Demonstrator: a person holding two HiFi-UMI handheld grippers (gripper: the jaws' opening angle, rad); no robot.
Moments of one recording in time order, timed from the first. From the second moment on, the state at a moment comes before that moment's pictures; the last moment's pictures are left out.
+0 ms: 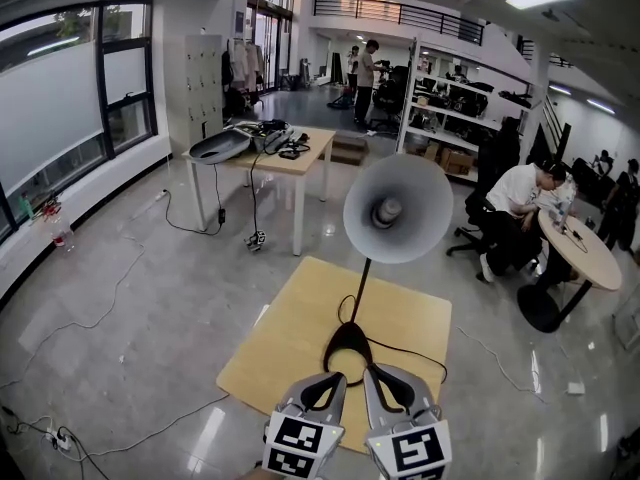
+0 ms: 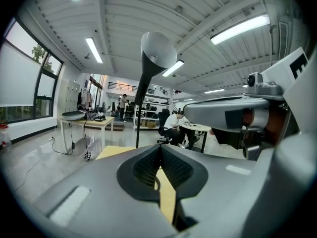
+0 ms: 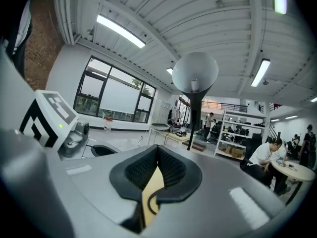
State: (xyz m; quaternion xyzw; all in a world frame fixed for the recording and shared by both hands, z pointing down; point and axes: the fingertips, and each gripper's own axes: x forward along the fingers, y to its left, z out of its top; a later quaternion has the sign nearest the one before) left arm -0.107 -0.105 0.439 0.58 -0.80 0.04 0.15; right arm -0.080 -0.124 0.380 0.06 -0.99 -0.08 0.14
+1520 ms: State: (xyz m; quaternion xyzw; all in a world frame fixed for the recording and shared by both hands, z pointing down) left arm -0.177 -0.149 0.389 0.59 -0.81 0.05 0.08; right arm -0.163 -0.151 0.131 0.02 -0.87 -0.50 0.03
